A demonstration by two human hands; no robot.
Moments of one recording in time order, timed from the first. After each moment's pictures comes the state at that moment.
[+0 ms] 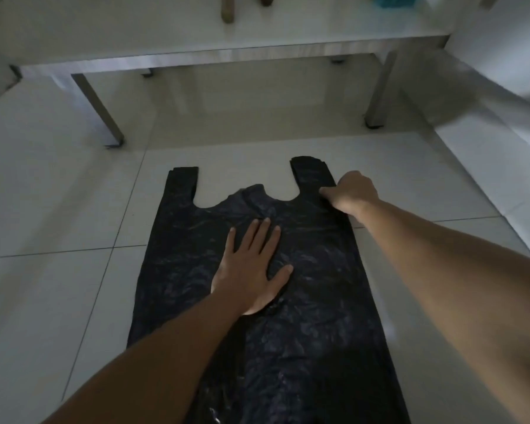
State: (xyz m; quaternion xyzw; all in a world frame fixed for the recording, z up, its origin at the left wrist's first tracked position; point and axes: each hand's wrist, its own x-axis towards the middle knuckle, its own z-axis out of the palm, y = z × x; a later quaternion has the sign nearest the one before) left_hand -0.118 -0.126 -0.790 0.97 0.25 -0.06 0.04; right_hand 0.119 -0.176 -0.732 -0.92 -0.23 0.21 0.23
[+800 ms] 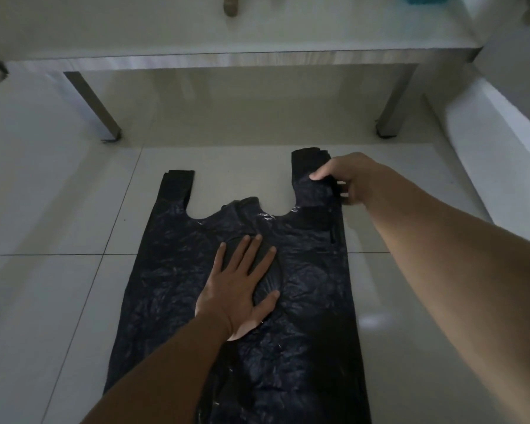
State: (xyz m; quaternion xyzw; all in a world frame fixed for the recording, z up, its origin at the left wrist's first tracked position) left_hand -0.116 -0.126 -0.785 0.96 0.26 -0.07 0.04; right_hand 0.154 -0.134 -0.664 -0.79 -0.10 0.46 0.39
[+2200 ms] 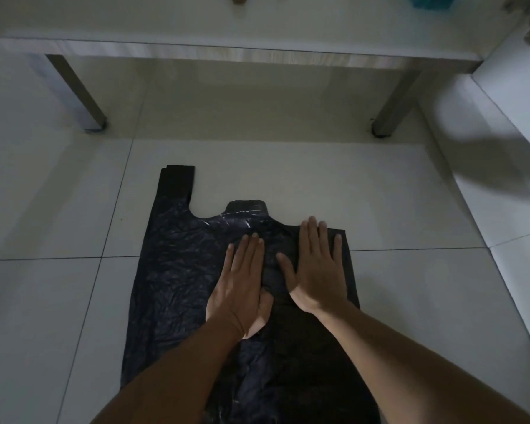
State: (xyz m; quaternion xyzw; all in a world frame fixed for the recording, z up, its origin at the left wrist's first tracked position) left_hand -0.120 -0.120 -0.785 0.96 0.27 -0.03 0.10; right_hand 0.022 -0.205 -0.786 -0.89 -0.45 0.09 0.05
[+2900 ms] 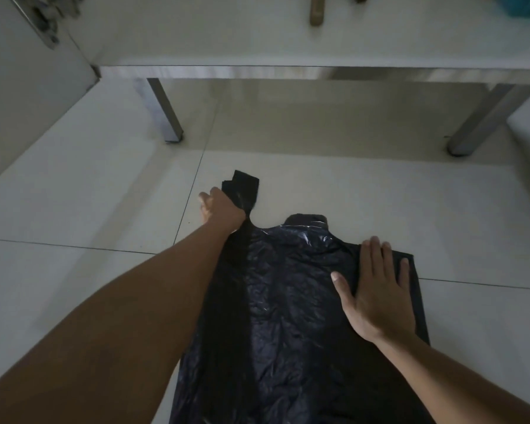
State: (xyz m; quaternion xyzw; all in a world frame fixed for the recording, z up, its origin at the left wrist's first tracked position) left_hand -0.120 0.061 -0.739 0.68 0.67 0.03 0.30; right_hand 0.022 -0.204 -0.788 -0.89 -0.45 0.07 0.02
